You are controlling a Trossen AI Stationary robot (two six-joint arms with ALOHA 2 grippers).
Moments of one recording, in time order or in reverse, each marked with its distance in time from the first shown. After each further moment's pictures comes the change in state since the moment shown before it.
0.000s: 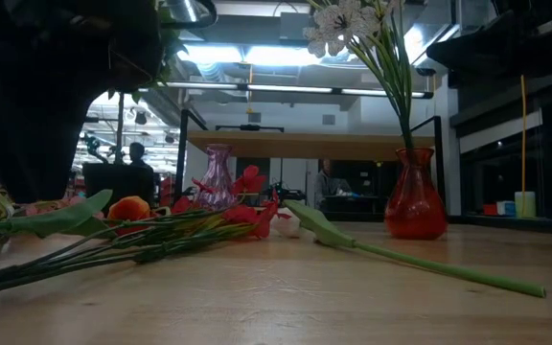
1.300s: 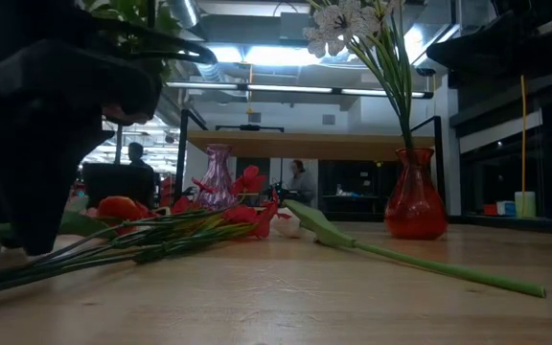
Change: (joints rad) left arm 0.000 0.087 0.000 0.001 -0.008 -0.008; right arm 0.000 0.000 0.000 -0.003 0.000 0.000
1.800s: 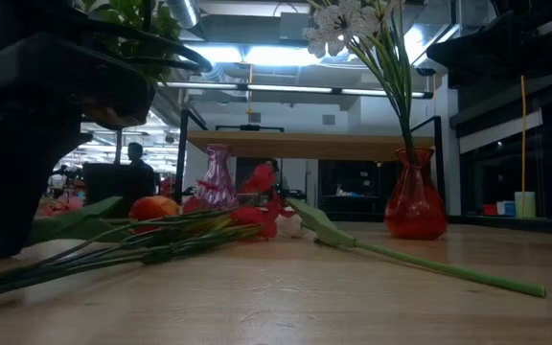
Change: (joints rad) left arm 0.000 0.000 0.000 0.001 0.066 -0.054; right arm 0.000 0.000 0.000 0.000 0.000 0.000
